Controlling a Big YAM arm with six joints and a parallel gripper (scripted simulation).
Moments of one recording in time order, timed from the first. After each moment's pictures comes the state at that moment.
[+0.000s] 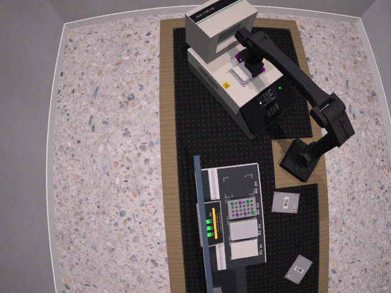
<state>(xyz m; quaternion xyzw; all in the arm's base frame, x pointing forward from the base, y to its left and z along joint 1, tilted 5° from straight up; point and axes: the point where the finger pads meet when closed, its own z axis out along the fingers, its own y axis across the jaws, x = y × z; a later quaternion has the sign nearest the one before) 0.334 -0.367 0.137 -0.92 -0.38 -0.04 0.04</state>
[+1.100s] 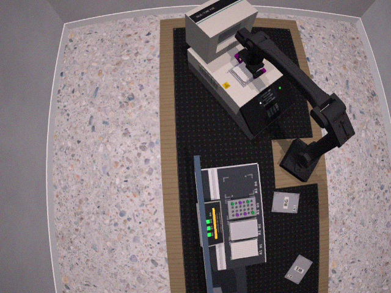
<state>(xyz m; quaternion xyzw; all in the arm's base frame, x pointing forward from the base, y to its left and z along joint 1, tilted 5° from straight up) 0.332 -0.365 0.137 -0.92 -0.38 -0.03 0.04</state>
